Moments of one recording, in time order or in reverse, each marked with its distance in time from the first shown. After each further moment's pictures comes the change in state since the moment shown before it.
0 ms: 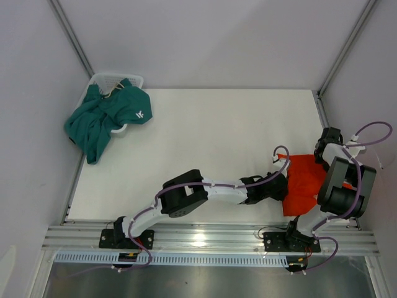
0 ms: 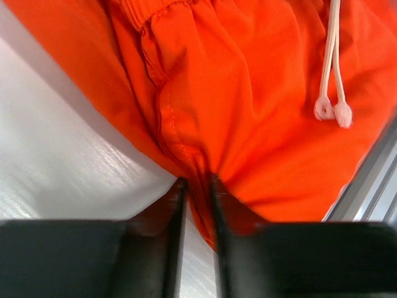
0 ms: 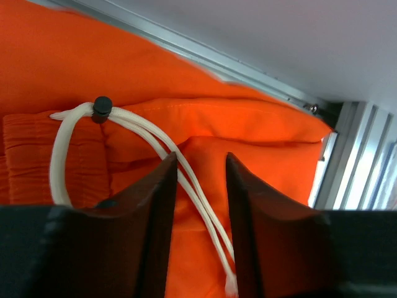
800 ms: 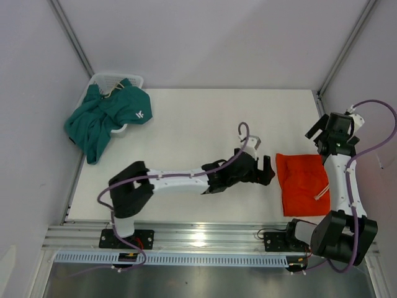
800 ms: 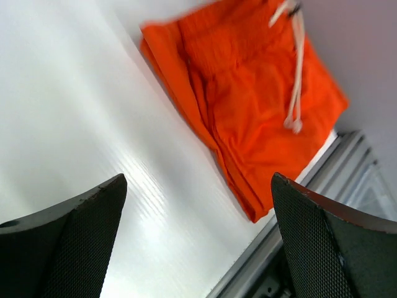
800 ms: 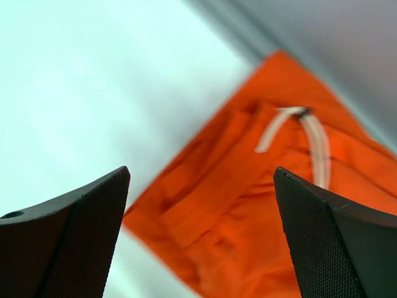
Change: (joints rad) left arm 0.079 -0.478 -0.435 0.039 -0.039 0.021; right arm 0.097 -0.399 0.083 0.021 -0.478 -0.153
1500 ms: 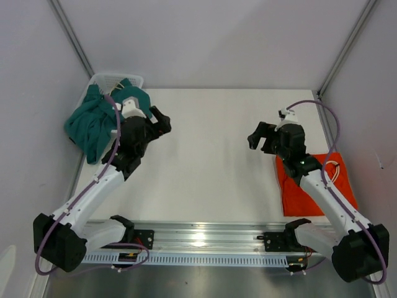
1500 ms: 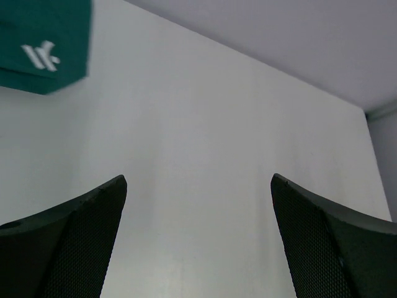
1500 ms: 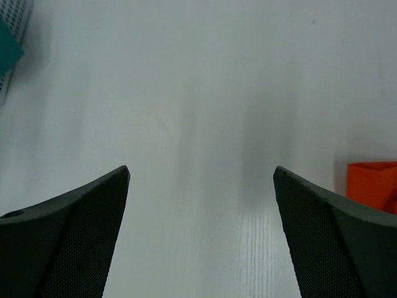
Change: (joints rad) left arm 0.724 -0.838 -0.437 -0.238 -0.080 0.093; right arm 0.554 -0.190 -0.182 0.264 -0.333 0.001
